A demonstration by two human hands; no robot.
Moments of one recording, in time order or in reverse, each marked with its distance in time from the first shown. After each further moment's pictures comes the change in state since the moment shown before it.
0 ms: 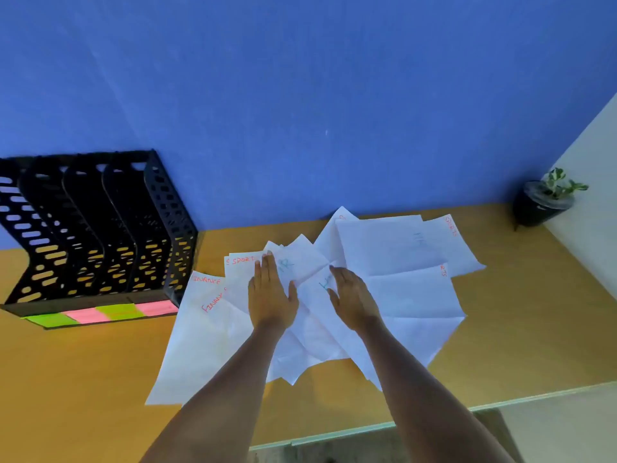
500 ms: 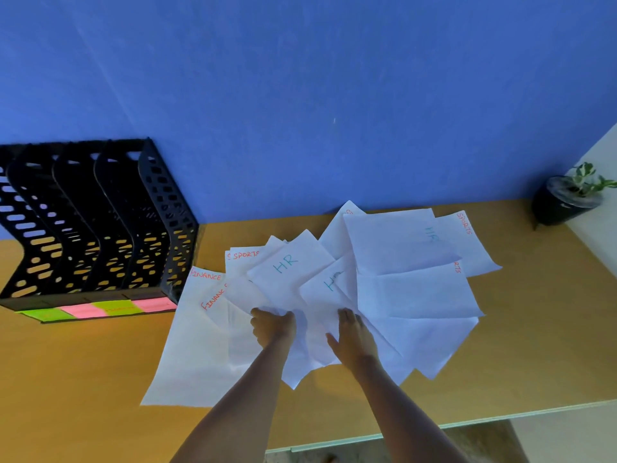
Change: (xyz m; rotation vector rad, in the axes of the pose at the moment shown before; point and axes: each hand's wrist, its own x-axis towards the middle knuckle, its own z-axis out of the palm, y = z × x) left_hand -0.018 -0.007 0.046 -0.479 -0.148 -0.889; right_hand -0.050 0.002 0.061 -0.077 -0.327 0.275
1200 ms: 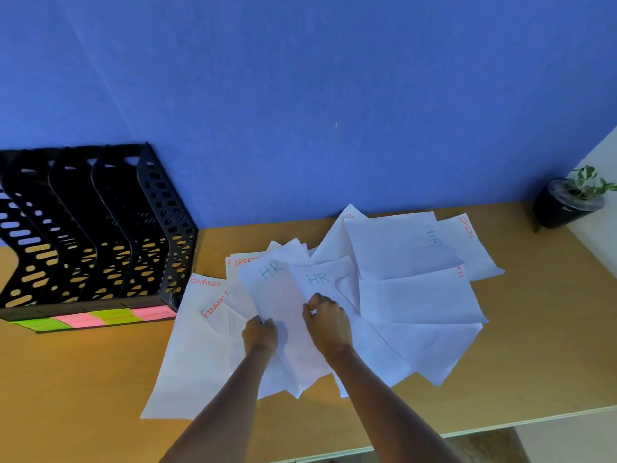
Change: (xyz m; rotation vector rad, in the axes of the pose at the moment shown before) left_hand 0.032 -0.014 -0.030 0.091 -0.126 0.121; right_hand 0.025 -0.073 -0.032 0.183 0.249 -0.059
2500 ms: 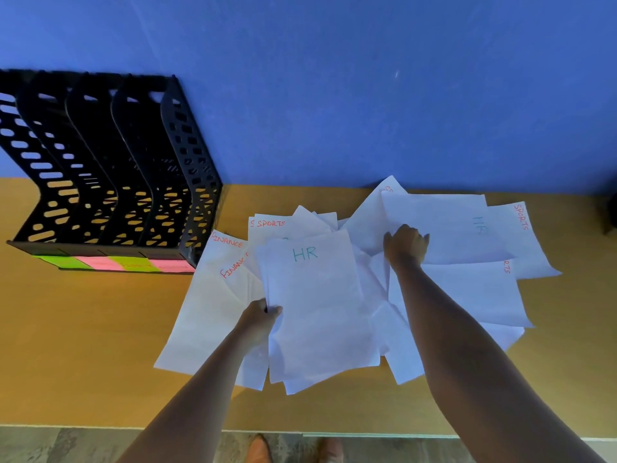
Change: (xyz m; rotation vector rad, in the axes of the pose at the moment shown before) left_hand 0.018 -0.050 -0.036 0.046 -0.317 0.029; right_hand 0.146 0.096 -0.018 -0.311 0.109 0.345
